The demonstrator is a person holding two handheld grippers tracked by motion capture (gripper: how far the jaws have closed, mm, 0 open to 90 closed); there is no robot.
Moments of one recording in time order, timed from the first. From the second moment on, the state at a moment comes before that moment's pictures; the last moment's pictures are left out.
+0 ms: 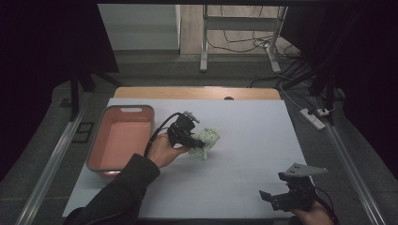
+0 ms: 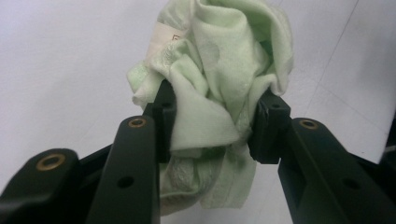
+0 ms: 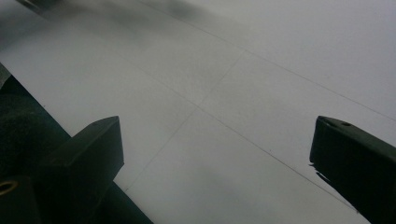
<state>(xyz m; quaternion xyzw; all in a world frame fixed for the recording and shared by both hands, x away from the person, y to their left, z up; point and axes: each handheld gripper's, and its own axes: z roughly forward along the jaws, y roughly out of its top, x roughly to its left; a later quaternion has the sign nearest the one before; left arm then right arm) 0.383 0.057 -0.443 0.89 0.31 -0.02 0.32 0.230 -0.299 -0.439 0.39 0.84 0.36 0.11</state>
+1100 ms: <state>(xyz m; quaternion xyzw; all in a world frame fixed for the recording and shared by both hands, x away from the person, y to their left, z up) 0.381 0.028 -0.510 0.92 0.28 -0.01 0.27 0.230 -0.299 -0.439 0.39 0.84 0.36 0.11</state>
